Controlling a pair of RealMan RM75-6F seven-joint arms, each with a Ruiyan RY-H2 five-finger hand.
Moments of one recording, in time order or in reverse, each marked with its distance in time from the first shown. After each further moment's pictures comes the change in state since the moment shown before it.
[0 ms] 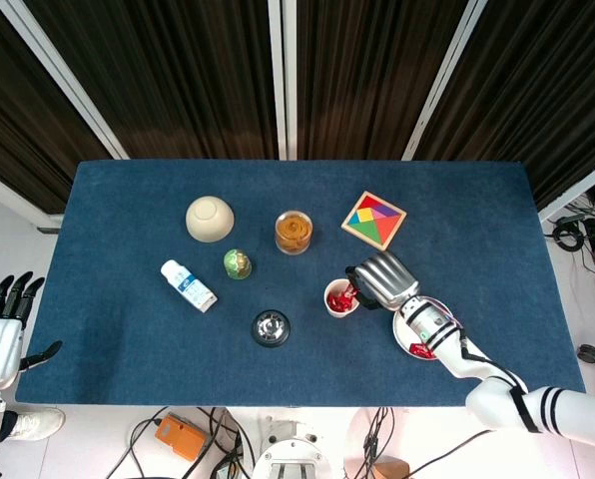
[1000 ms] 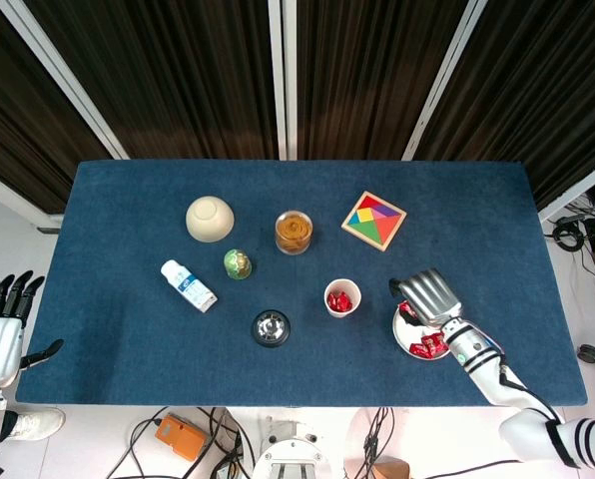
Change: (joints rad) left arm -0.005 -0.028 -0.005 0.046 -0.001 -0.001 -0.041; right arm -0.138 0.096 -0.163 -0.024 -0.016 0.160 -0.070
